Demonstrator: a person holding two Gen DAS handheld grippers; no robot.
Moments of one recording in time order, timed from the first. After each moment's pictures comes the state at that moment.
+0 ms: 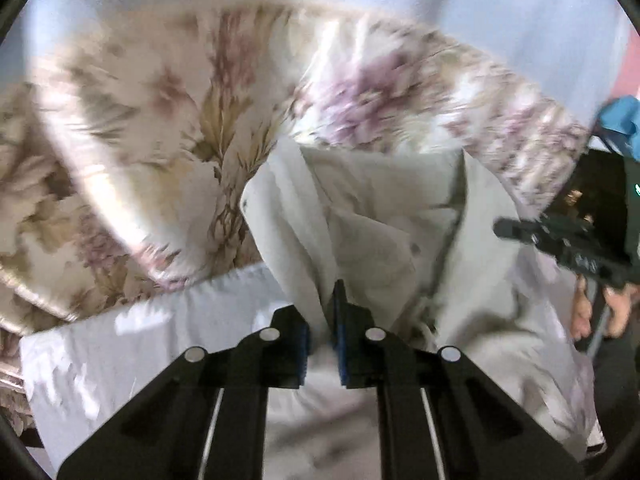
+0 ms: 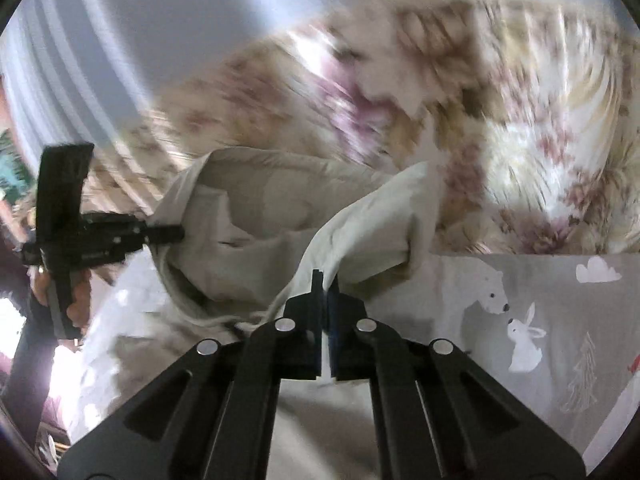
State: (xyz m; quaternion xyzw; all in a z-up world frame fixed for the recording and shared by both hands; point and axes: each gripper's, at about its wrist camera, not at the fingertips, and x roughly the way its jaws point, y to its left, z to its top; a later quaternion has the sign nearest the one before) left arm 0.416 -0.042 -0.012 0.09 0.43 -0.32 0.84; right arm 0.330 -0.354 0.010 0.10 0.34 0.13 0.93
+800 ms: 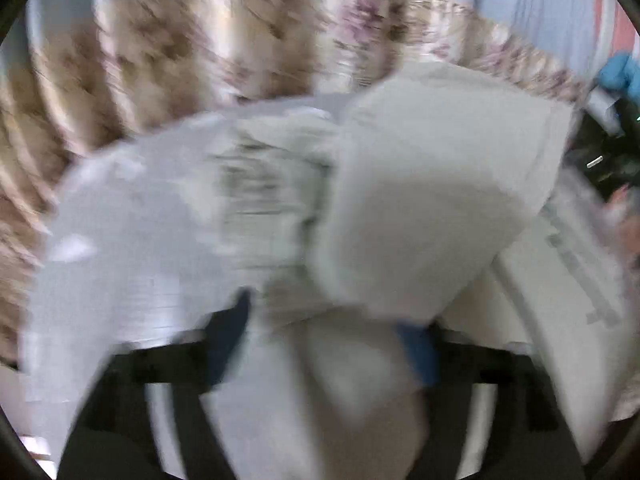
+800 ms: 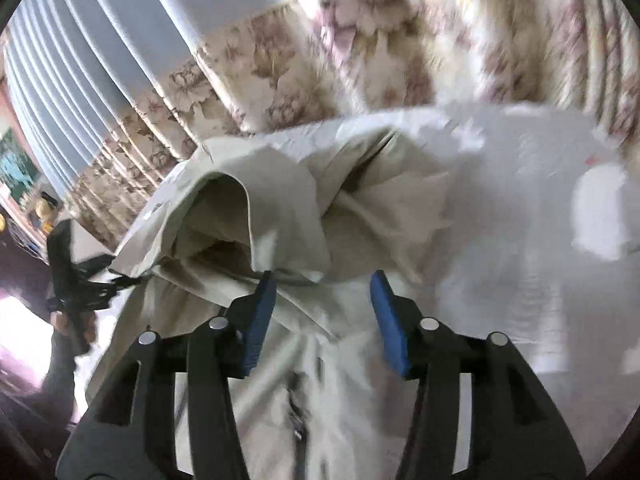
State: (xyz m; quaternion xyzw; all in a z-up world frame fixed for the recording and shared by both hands) left arm 0.179 0.050 -0.101 0.13 0.41 -0.21 0.88; right arm 0.125 -0.363 -0.048 0.12 0.37 0.09 0.92
